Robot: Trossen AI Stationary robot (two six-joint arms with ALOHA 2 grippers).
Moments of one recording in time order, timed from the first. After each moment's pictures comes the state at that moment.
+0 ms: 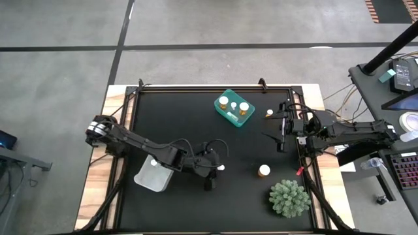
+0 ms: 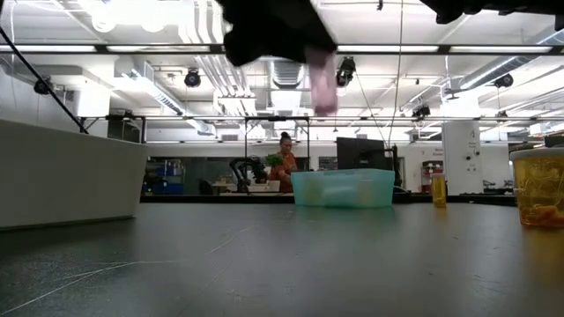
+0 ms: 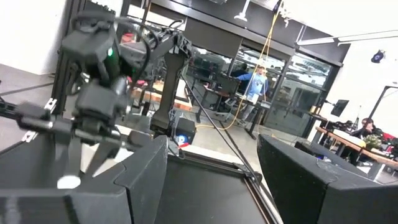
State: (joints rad) left arm -0.33 1.74 1.32 -0.25 -0.33 -0.41; right arm 0.00 0.50 0.44 0.26 0.00 -0.34
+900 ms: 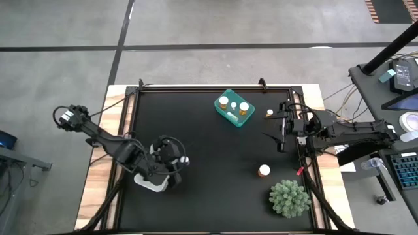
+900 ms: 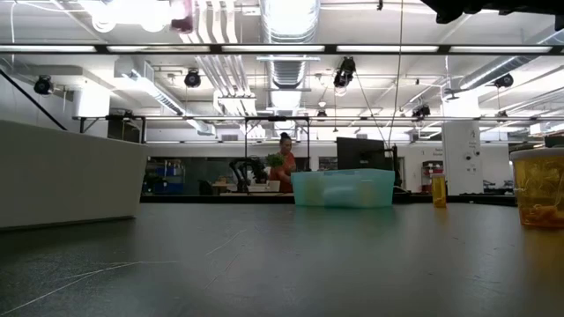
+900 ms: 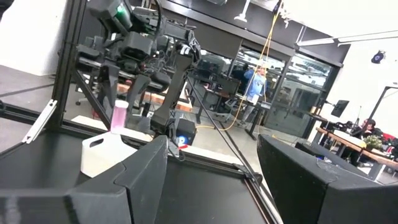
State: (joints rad) left arm -0.55 1.35 1.32 -0.84 -0.61 -0.81; right arm 0.00 0.49 0.44 0.26 0.00 -0.34
